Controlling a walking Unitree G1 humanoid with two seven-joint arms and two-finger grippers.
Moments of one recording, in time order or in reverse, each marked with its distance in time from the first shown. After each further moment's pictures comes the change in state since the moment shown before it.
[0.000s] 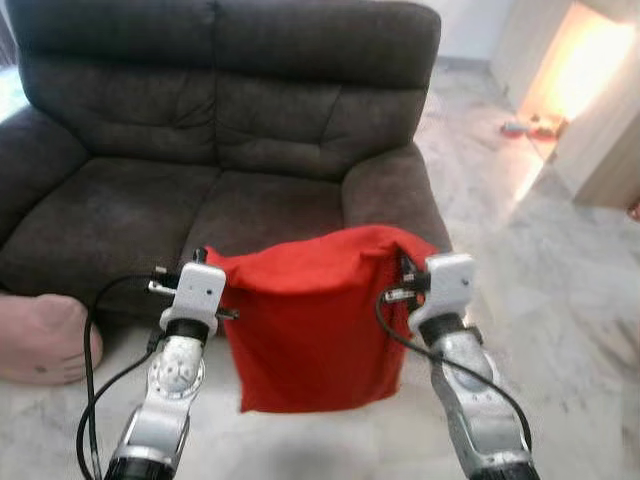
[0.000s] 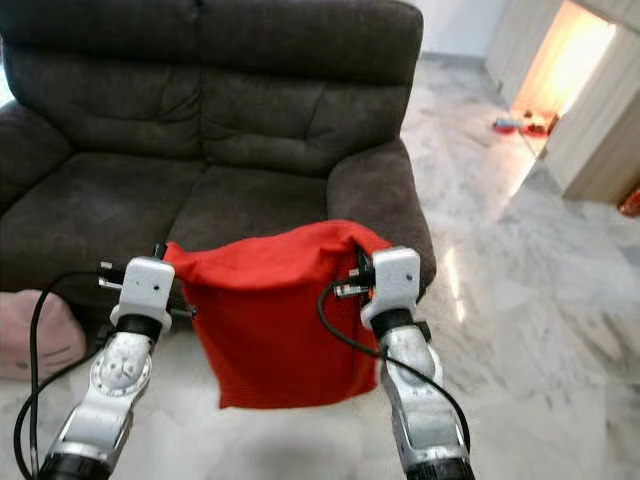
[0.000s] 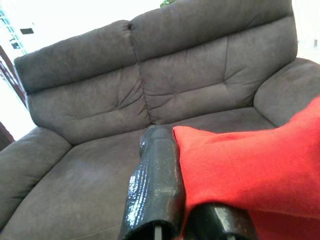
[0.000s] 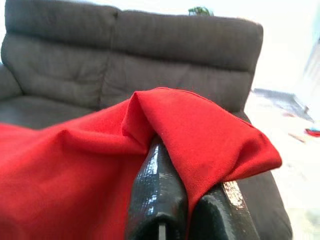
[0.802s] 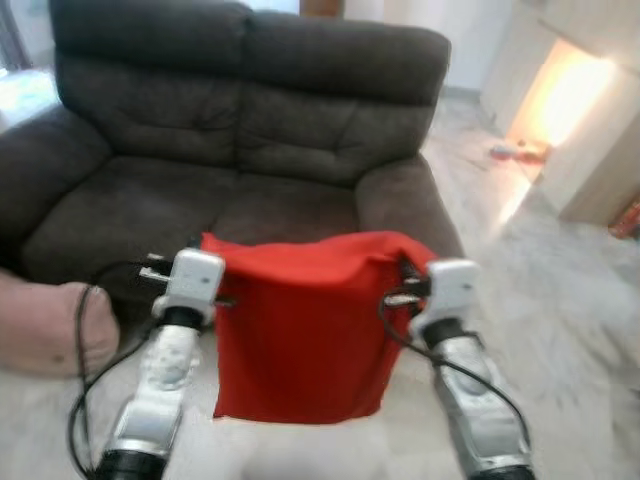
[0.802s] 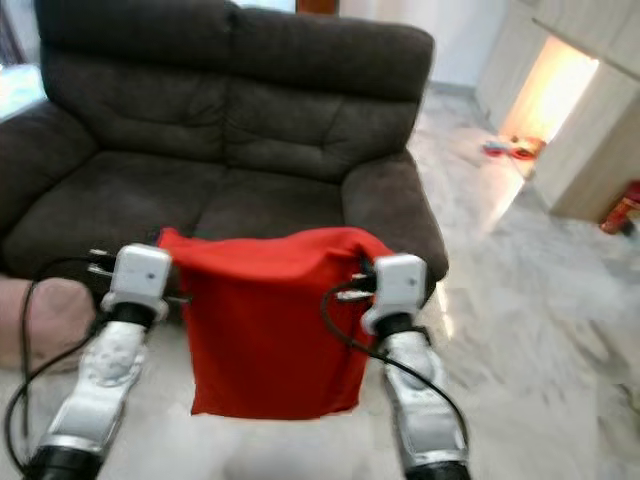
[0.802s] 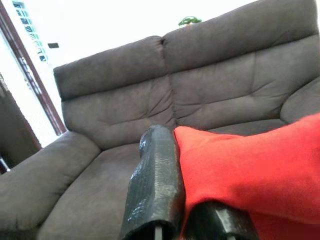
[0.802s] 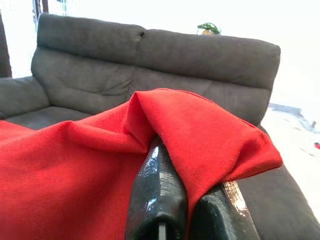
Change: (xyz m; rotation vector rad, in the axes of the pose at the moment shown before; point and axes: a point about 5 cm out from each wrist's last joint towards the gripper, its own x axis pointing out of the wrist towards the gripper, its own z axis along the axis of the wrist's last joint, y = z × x) left arm 0.006 0.018 0.010 0.020 -0.032 0.049; right arm 0.007 0.014 0.012 0.027 -0.039 0.040
